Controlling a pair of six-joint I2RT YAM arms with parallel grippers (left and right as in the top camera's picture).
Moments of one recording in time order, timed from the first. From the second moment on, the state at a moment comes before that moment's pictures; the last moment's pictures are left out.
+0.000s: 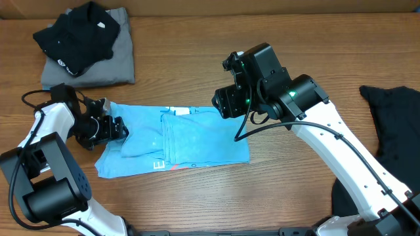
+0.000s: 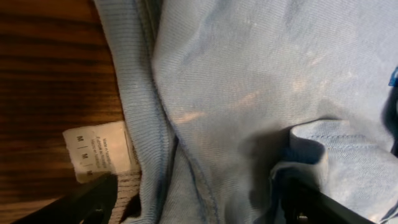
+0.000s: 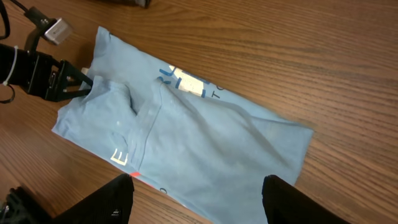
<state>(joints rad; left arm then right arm) 0.41 1.89 1.14 -0.86 0.32 0.27 0.55 1.58 1.52 -0.92 -0.23 0.23</state>
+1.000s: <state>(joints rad) 0.48 1.91 1.12 -0.86 0.54 0.46 0.55 1.58 1.52 -0.92 -0.23 0.23</state>
